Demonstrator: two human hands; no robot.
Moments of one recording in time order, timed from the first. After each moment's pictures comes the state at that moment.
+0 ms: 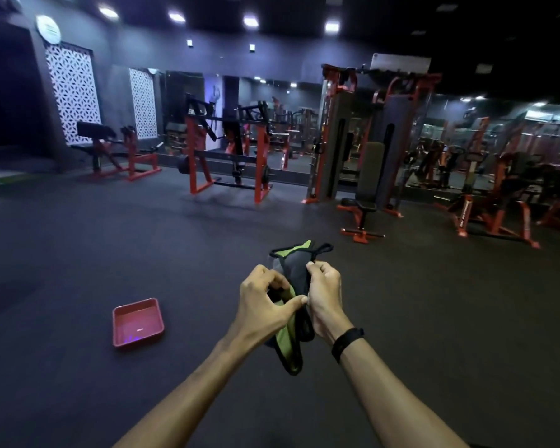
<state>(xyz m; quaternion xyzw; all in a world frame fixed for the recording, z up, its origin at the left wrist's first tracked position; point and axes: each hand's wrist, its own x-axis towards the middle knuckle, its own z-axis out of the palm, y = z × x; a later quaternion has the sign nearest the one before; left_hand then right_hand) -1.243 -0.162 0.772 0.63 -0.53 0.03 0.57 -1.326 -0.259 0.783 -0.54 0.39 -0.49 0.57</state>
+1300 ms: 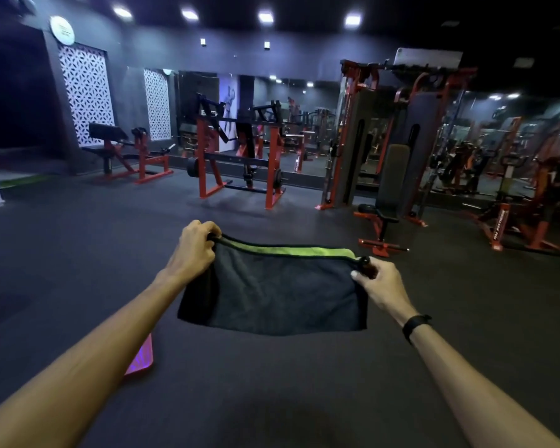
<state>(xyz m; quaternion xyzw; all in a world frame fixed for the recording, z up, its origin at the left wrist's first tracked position) -0.942 -0.412 0.807 0.77 -0.49 0.14 0.39 -1.280 -0.599 0.786 -0.79 0.37 -0.40 0.28</state>
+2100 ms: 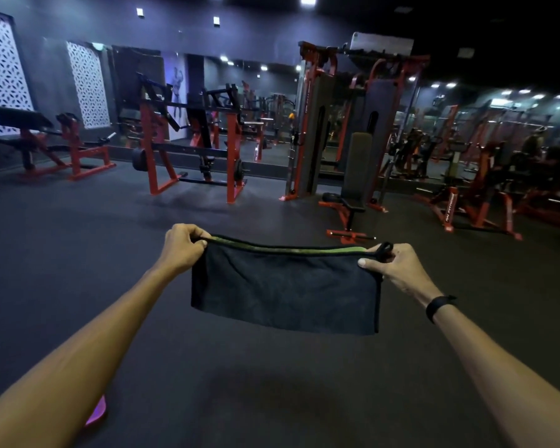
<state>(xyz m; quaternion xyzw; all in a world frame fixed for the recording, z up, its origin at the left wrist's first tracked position) -0.823 -0.589 0.803 0.74 -0.46 -0.05 0.49 -1.219 -0.750 0.813 -0.76 0.39 -0.39 0.34</state>
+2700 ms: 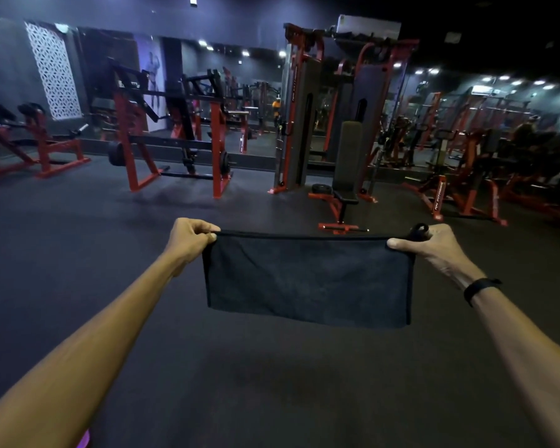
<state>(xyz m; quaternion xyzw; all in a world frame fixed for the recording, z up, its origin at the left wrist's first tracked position) -0.758 -0.701 0.796 0.69 -0.43 -0.19 0.55 -1.189 -0.813 0.853 -0.72 0.42 -0.42 0.36</state>
